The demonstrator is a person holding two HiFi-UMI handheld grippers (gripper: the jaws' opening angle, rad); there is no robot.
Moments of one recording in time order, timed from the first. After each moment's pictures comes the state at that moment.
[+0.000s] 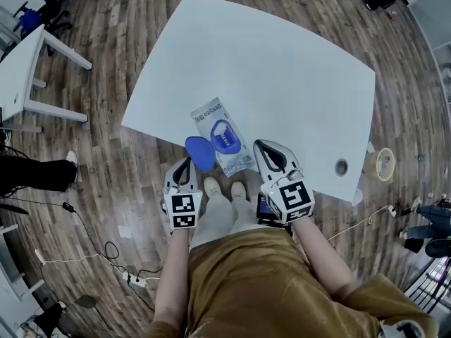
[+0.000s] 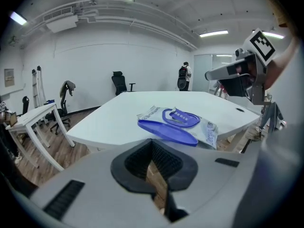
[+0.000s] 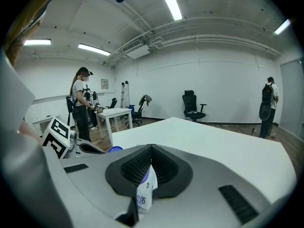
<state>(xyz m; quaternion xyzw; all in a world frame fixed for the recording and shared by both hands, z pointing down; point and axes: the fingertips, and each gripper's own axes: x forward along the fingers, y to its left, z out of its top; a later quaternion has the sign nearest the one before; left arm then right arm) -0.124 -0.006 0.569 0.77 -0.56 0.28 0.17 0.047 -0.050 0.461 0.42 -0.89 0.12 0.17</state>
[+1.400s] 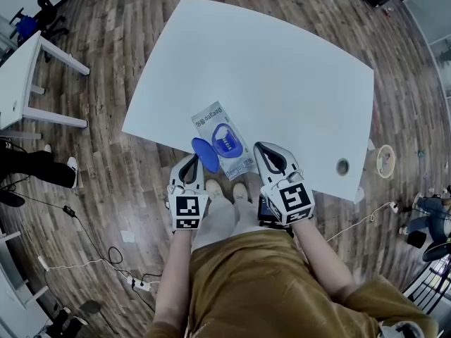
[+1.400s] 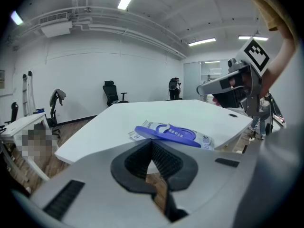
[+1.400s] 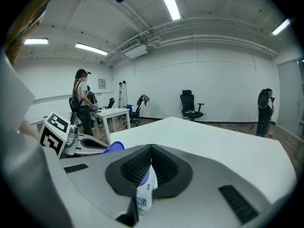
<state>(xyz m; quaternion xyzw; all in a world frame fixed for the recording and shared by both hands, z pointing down) -0.101 -0.030 0.539 0.81 -0.52 0.24 0.12 0.043 -0.054 0.463 0.43 -0.88 0.12 0.17</state>
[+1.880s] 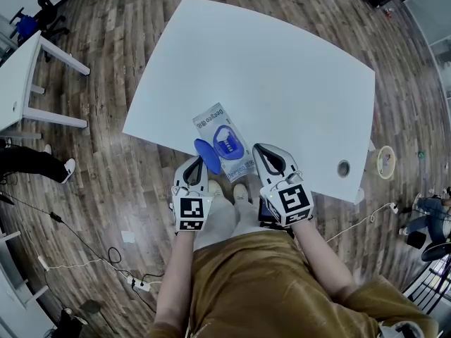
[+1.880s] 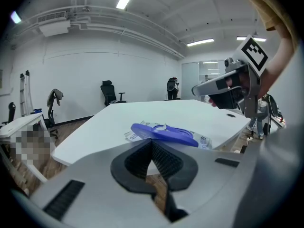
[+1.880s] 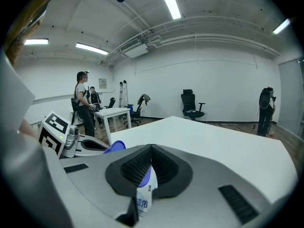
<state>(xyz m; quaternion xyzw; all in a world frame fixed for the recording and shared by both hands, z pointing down) -0.089 -0.030 0.541 0.82 -0.51 0.24 0.12 0.039 -0.055 0.467 0.42 -0.88 0.12 0.17</state>
